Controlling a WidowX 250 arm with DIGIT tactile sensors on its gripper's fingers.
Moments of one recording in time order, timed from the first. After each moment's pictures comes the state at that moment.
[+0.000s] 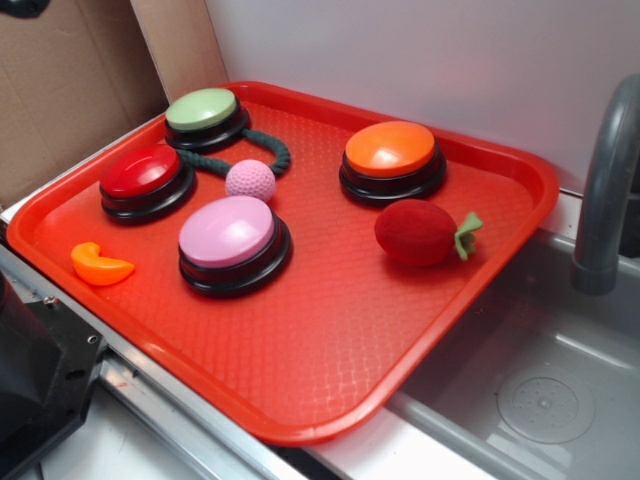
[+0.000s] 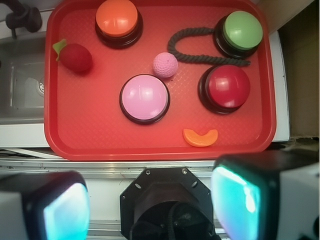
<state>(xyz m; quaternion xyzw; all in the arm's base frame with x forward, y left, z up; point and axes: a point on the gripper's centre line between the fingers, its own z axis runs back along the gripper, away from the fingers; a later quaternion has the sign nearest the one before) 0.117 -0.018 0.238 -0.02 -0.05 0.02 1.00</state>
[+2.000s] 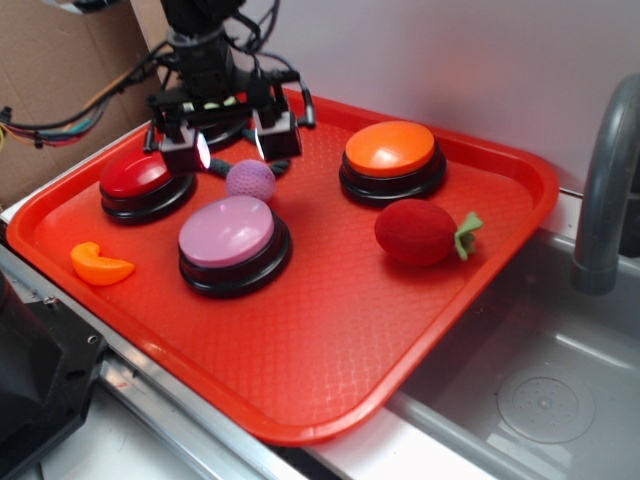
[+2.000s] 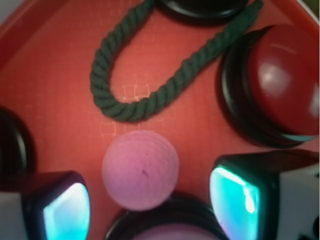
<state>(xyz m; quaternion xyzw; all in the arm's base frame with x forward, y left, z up) 0.245 0.021 0.055 0.01 -0.06 0.42 0.90</state>
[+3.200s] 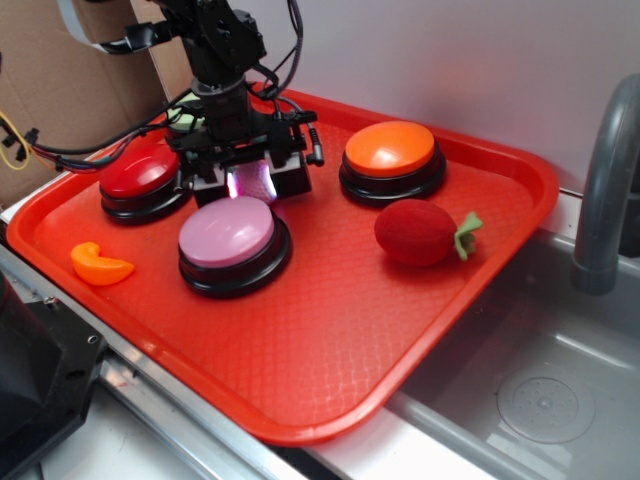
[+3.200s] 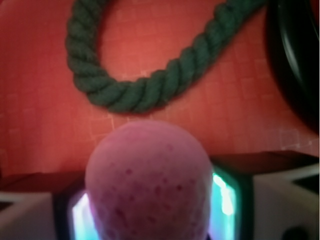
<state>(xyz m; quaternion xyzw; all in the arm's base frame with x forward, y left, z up) 0.246 0.023 0.025 0.01 -0.04 0.45 0.89</state>
